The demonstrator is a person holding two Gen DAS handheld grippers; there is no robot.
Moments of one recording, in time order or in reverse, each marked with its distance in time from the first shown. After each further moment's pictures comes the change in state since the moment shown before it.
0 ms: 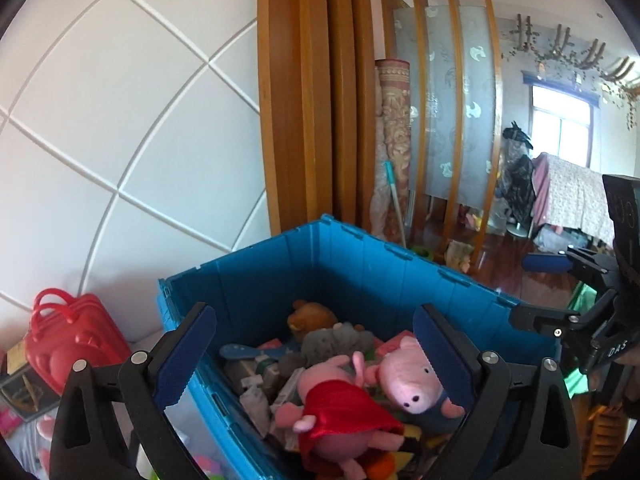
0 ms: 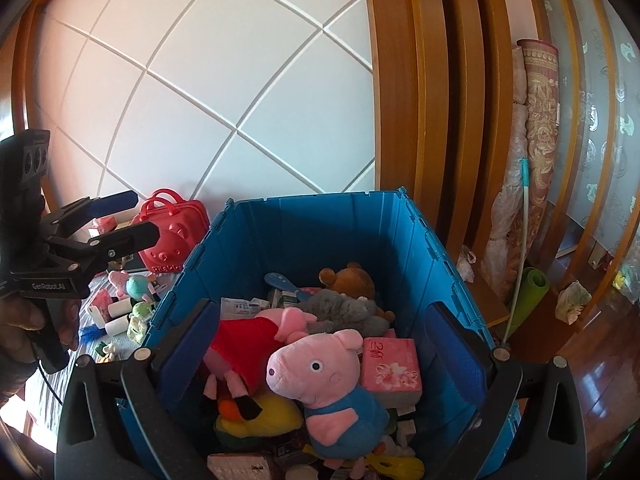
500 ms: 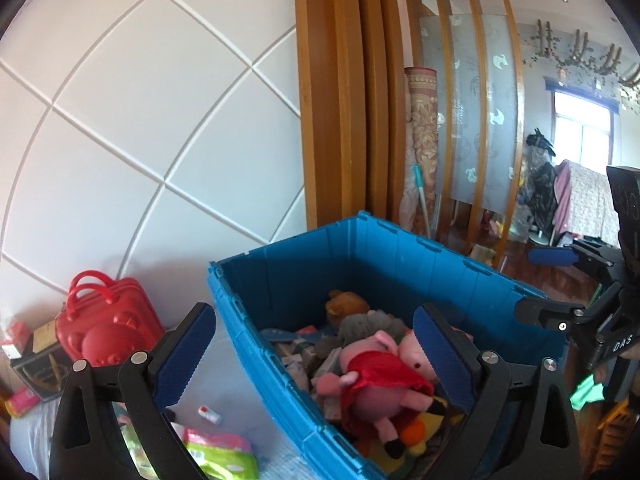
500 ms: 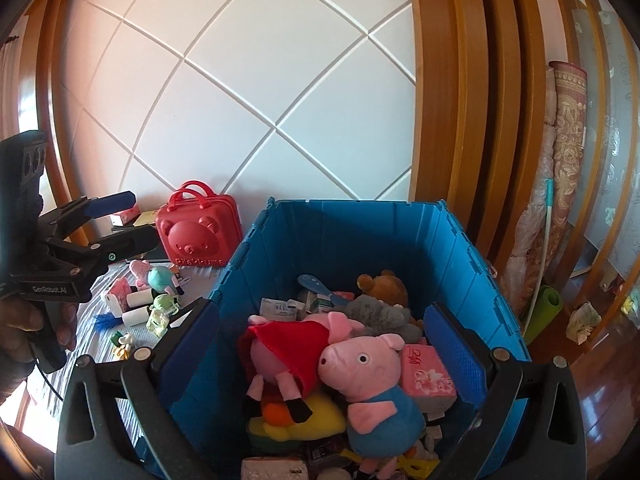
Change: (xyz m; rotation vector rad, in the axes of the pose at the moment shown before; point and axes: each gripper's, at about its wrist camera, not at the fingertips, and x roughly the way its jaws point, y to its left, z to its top) left arm -0.063 0.043 -0.033 -0.042 -0.012 0.104; right arm -0.004 0.064 0.005 -0.081 -0.007 0.070
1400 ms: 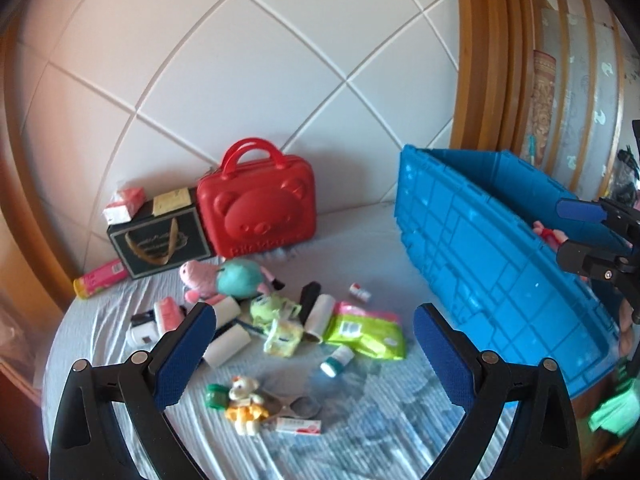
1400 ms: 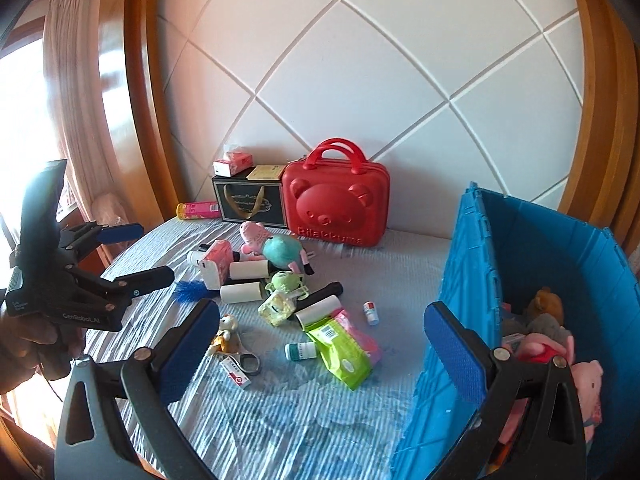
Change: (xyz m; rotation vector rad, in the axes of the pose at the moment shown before) left arm -0.106 0.235 -0.178 -0.208 0.224 0.294; right arm 0.092 0.252 -0.023 -0.180 0.093 0.282
